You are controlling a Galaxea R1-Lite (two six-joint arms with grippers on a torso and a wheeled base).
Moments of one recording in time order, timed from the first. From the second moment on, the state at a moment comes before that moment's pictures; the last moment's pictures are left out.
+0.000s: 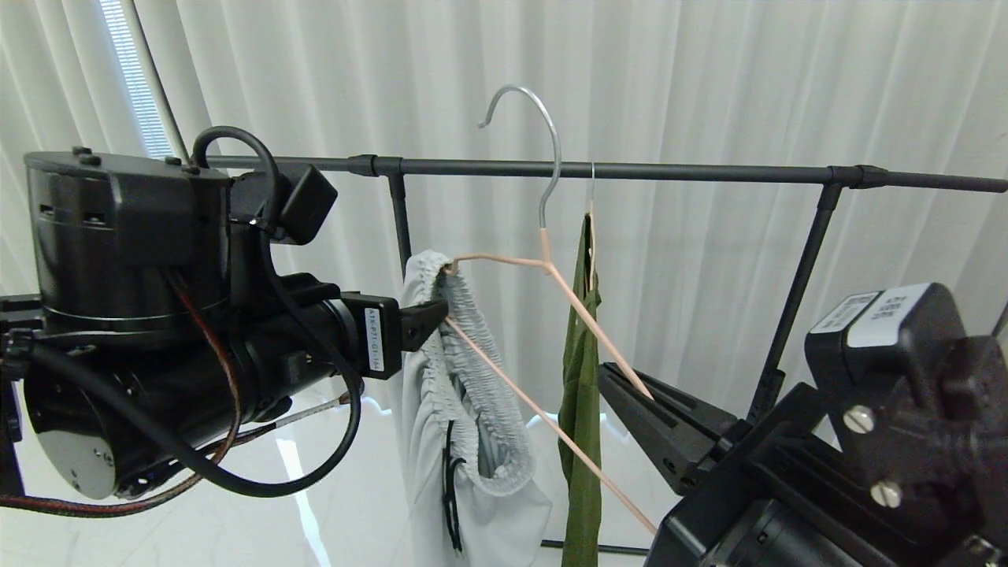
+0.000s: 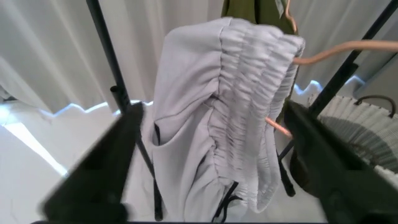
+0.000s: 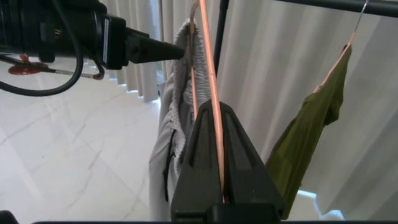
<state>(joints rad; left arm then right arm) -0.65 1.41 -0.90 -0.18 0.31 -0.13 1.36 1.52 -0.62 -1.02 -0.62 -0.04</state>
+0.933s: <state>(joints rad) -0.75 1.40 -0.89 -0.32 0.30 -0.13 1.37 1.53 -0.62 -1.03 -0.62 -0.04</state>
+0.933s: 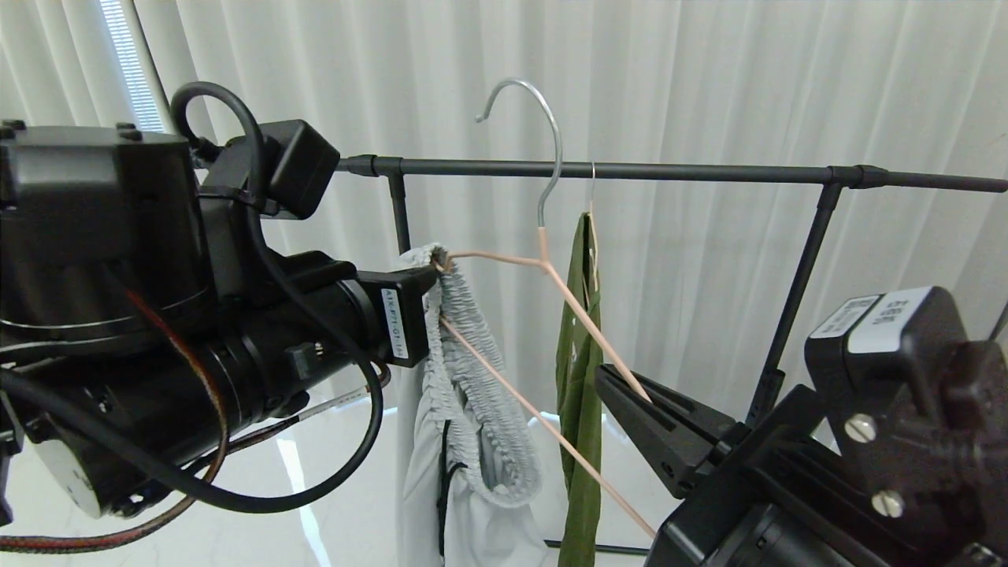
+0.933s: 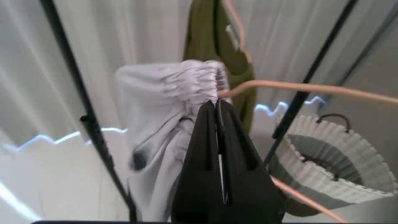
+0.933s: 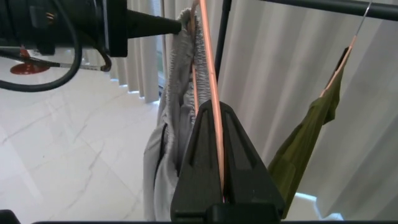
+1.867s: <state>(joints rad) -0.88 1.29 -0.85 -0.34 0.21 -0.02 1.32 1.58 -0.57 -1.02 -0.49 0.06</state>
